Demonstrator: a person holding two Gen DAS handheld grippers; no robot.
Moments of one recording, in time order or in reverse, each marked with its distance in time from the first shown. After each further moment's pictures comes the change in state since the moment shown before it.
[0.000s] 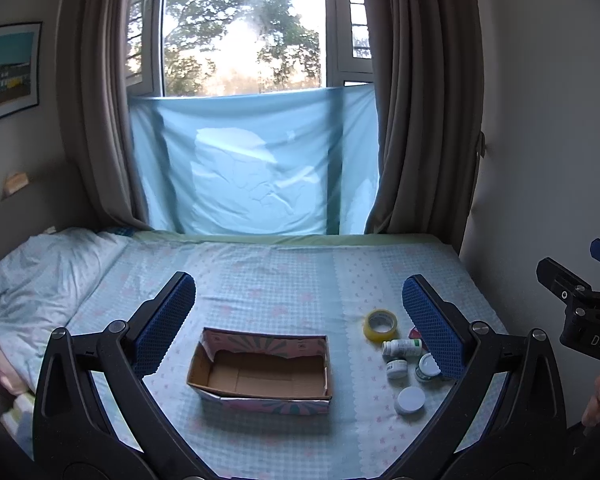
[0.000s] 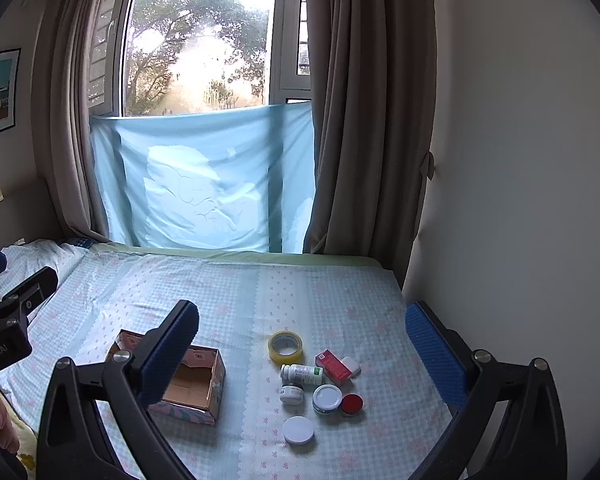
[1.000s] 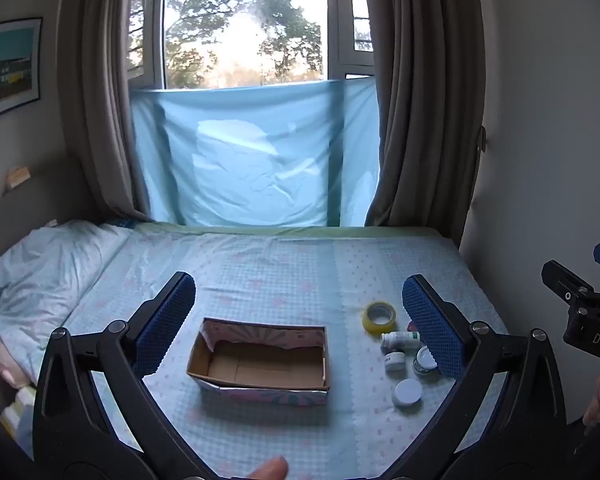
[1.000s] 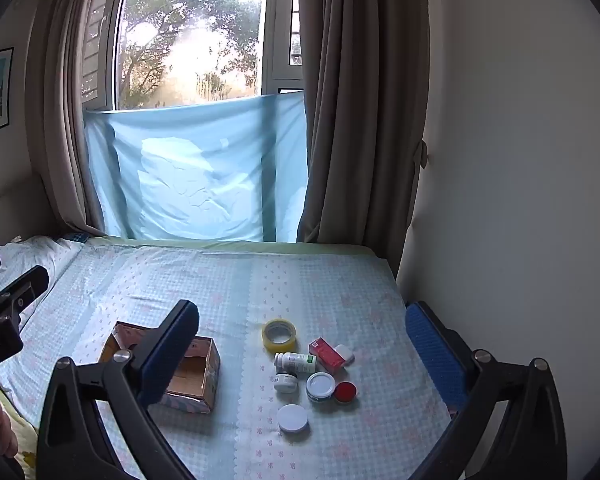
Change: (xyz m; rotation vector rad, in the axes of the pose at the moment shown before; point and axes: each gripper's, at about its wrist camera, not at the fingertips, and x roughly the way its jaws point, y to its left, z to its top) left arm -0.003 -0.004 -0.003 -0.002 0.038 0.013; right arm -0.002 -0.006 -0.011 0.008 0.039 -0.017
